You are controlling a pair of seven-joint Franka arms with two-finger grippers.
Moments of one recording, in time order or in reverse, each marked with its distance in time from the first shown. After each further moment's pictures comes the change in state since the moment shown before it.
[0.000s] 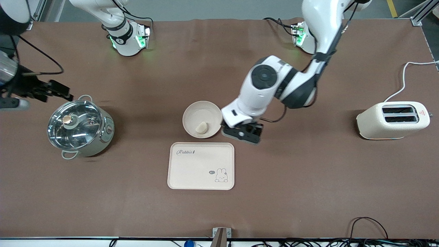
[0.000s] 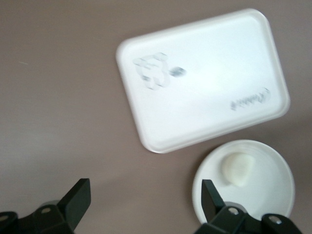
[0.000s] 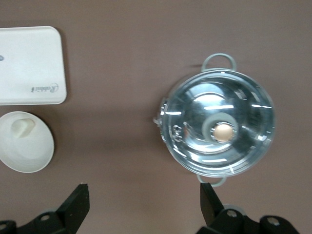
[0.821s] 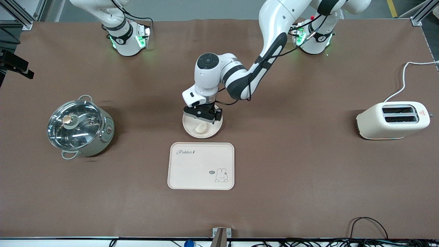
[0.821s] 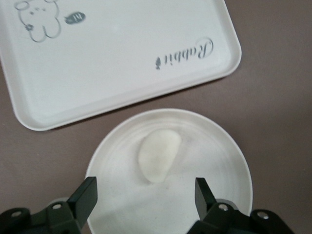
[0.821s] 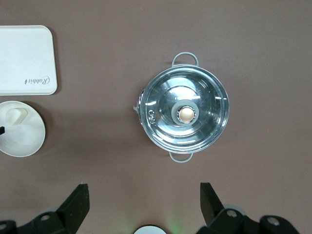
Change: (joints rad) left arm -0.250 0.191 0.026 0.002 0.232 0.204 -0.360; right arm -0.036 0.006 -0.009 0.225 -0.042 -0.221 -0.052
